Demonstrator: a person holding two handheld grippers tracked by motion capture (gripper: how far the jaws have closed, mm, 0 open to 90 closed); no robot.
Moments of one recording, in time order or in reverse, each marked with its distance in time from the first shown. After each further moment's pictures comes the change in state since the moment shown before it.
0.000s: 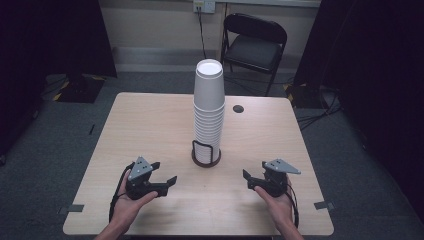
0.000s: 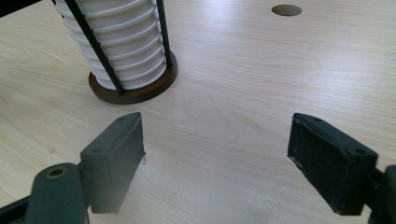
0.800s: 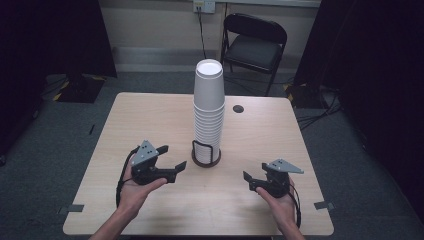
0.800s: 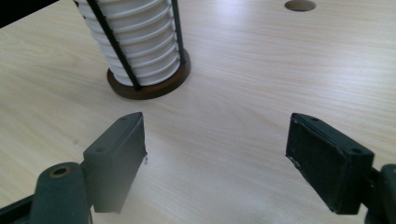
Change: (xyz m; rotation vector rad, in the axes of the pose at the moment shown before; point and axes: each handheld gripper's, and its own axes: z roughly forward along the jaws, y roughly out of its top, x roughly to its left) left arm -0.016 0.065 -0.004 -0.125 -0.065 0.051; right arm 0.000 0.003 -0.010 0.026 0.060 0.010
